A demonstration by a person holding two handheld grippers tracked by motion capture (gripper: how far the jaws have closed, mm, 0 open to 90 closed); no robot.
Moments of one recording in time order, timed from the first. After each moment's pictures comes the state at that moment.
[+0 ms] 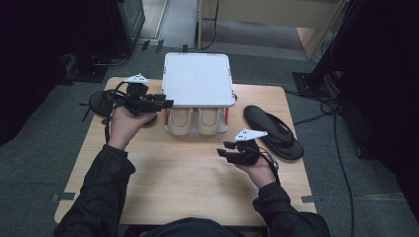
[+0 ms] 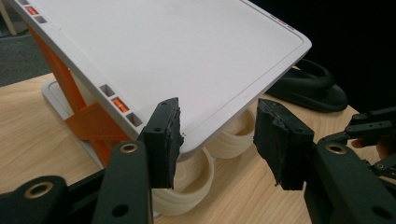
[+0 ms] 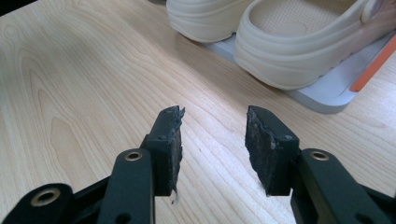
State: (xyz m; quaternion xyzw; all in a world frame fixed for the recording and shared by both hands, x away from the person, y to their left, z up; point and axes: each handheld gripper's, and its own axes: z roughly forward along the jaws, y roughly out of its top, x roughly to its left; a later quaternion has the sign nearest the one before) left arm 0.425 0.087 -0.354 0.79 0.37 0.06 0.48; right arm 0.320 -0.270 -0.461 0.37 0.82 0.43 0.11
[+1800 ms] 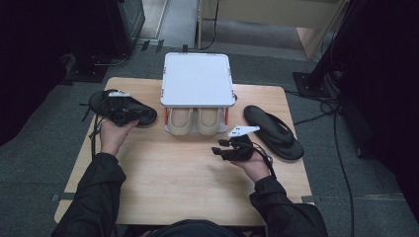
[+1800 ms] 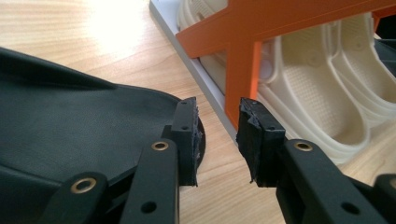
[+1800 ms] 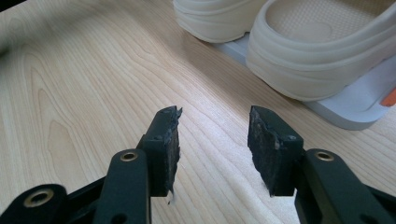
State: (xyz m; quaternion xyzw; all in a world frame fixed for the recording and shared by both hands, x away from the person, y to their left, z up) left arm 0.459 0.154 -0.455 0.75 0.50 0.08 0.44; right arm 0.339 -0.257 -0.467 0.35 0.83 0.43 0.08
